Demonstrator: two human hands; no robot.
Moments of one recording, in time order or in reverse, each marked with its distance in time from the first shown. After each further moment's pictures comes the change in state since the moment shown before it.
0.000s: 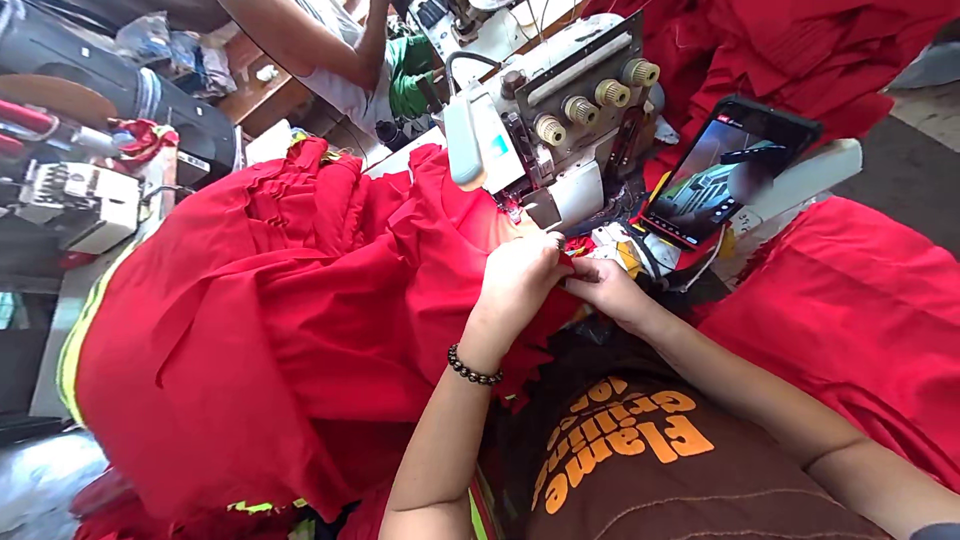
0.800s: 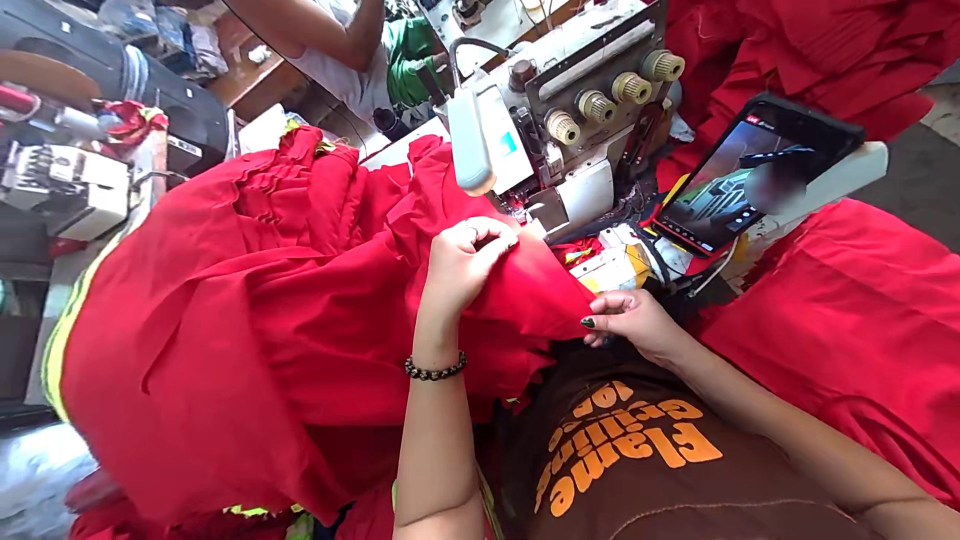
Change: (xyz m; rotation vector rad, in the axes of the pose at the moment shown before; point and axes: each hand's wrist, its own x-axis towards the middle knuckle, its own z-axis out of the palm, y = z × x) left_hand -0.024 -0.050 -0.034 -0.527 0.172 -0.270; right_hand -0.035 0.021 -0.012 0.195 -0.006 0.174
